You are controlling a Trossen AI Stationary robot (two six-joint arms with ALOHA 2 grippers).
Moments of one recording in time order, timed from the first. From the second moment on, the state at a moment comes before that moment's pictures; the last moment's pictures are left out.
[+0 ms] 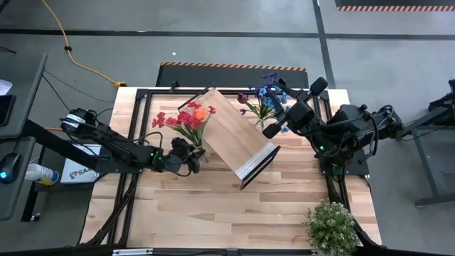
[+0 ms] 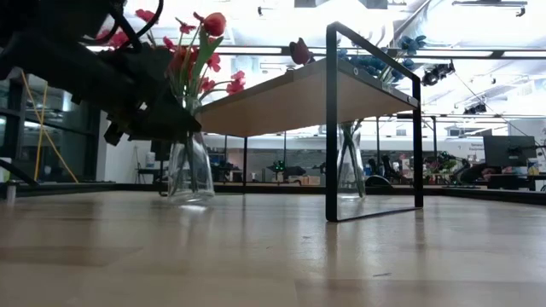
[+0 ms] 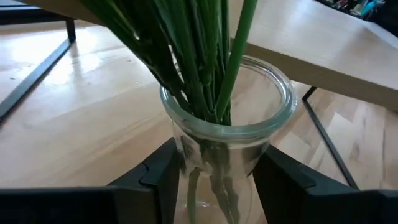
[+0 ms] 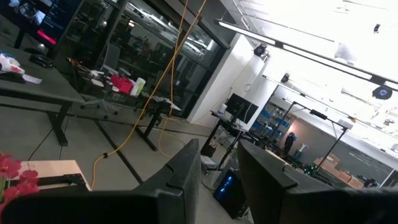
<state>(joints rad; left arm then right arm) -0.33 1.31 0.36 0.40 -0.81 -0.79 0.38 1.38 1.61 0.22 1.15 -0.90</state>
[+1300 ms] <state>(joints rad) -0.66 1.31 1.09 -0.74 -1.01 -1.08 0.38 1.38 1.61 0.22 1.15 -0.93</state>
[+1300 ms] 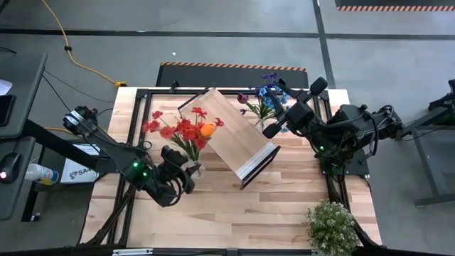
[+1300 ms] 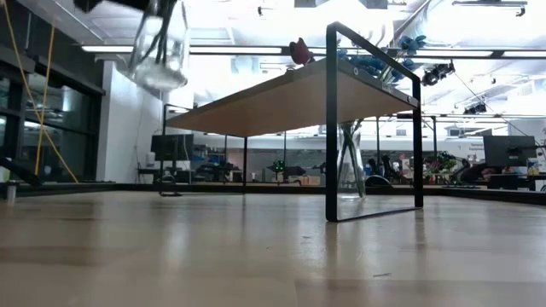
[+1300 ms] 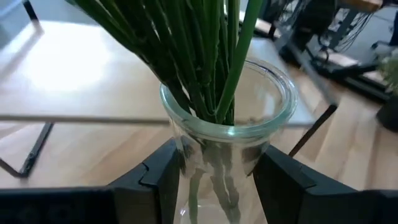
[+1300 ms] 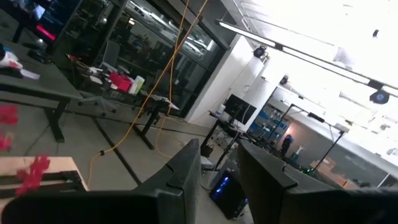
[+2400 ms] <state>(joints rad) -0.26 1.28 1.38 -0.99 -1.13 -0.72 0.24 1.36 1.61 0.23 1.45 -1.12</state>
